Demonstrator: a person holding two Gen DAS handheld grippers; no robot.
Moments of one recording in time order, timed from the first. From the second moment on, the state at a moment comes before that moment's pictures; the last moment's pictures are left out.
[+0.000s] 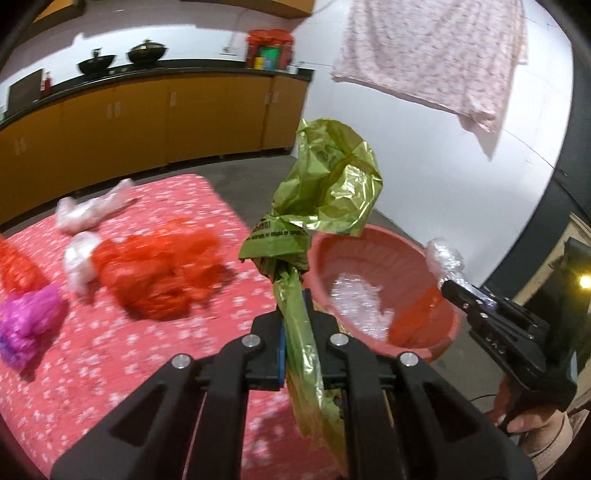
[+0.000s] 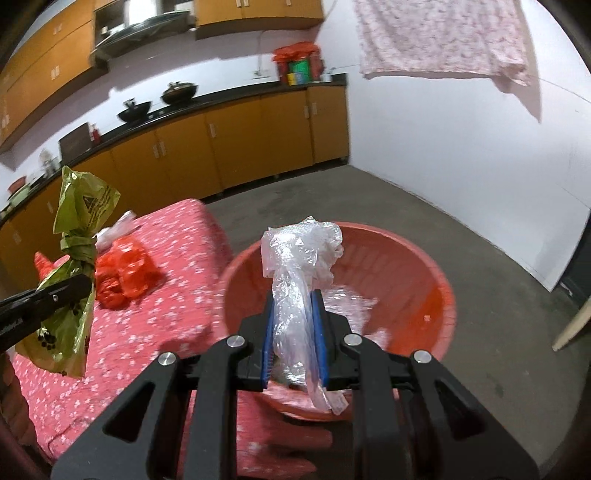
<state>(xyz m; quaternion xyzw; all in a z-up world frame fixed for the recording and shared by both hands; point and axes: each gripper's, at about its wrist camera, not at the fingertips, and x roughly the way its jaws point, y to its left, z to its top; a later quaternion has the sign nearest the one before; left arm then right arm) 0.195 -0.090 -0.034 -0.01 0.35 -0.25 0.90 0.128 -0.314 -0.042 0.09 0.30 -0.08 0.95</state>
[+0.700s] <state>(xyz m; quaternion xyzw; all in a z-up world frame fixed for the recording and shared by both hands) 0.232 -0.184 -0.061 0.02 0.37 -0.31 0.87 0.136 -0.359 -0.048 0.12 0.29 -0.10 0.94</state>
